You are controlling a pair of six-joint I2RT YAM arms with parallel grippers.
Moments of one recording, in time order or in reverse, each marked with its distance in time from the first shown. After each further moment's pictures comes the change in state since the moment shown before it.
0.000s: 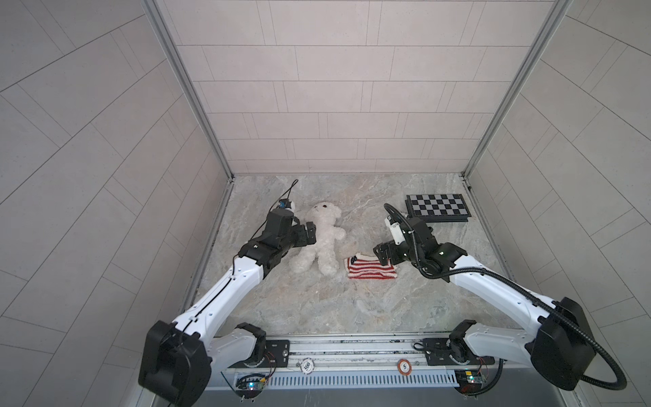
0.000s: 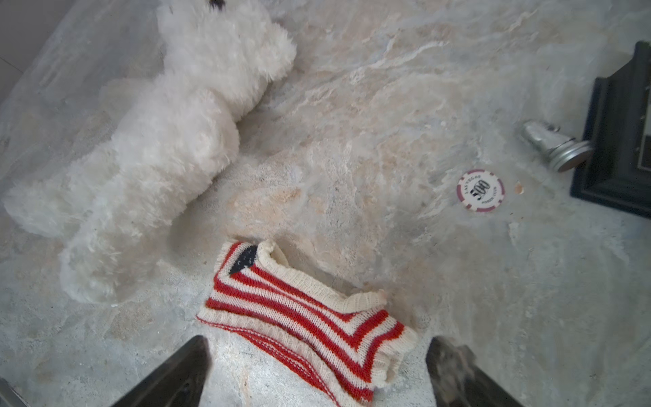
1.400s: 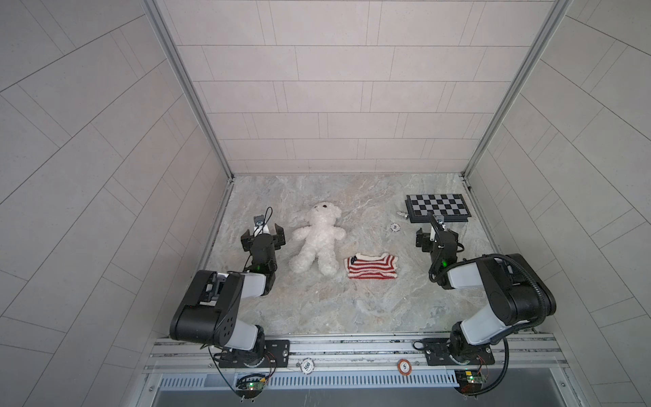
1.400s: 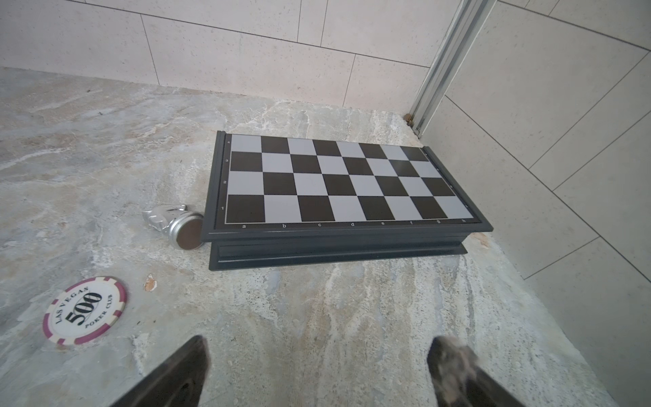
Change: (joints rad) left arm 0.257 0.284 -0.534 1.232 -0.421 0.394; right arm -0.471 0.368 -0.441 1.259 0.369 -0.298
